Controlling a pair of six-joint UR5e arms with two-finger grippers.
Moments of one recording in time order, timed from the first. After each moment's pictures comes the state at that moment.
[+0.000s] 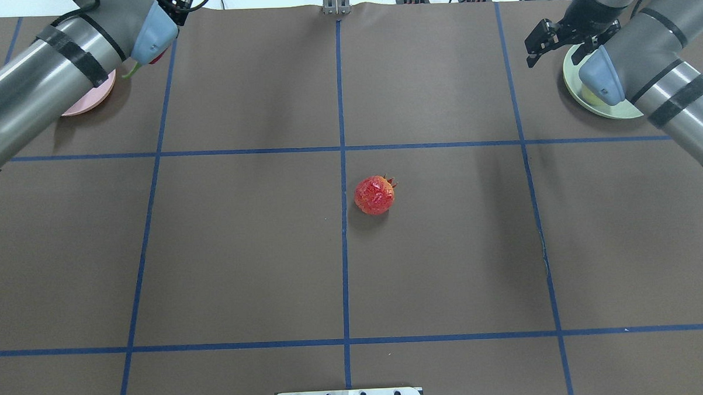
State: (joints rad) left arm -1.09 -2.51 -1.03 -1.56 -2.08 -0.40; right arm 1.11 -0.98 1.36 -1.45 2.30 0.63
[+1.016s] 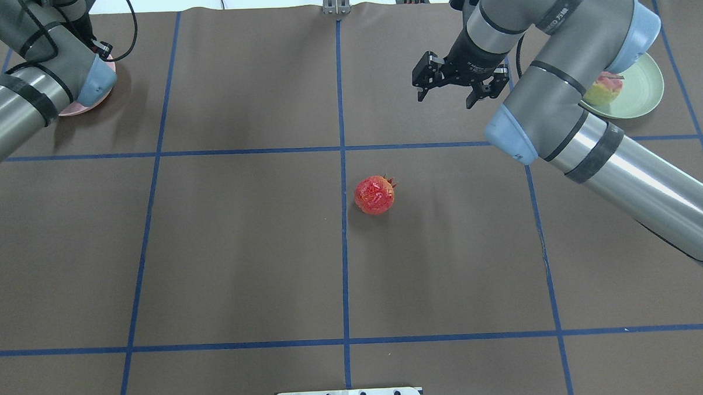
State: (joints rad) left arm -1.10 -2.38 -0.83 -1.75 -1.89 -0.31; right arm 0.88 -0.88 1.51 -1.45 2.23 1.06
